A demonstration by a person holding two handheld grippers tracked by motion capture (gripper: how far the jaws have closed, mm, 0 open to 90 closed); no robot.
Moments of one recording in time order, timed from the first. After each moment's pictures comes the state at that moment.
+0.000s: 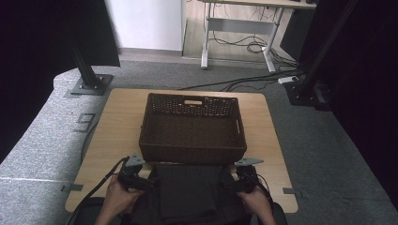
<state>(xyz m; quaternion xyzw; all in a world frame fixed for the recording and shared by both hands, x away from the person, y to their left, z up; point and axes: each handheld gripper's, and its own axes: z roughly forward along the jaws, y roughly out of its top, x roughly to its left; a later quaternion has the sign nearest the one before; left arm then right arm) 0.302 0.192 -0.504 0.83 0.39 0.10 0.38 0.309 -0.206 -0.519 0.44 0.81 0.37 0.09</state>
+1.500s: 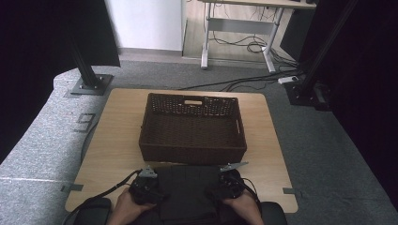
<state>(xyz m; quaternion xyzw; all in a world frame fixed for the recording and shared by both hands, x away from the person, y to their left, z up) 0.282 0.164 -0.534 0.85 0.38 0.01 0.35 0.301 -0.169 -0.534 0.43 0.83 0.36 -0.04</state>
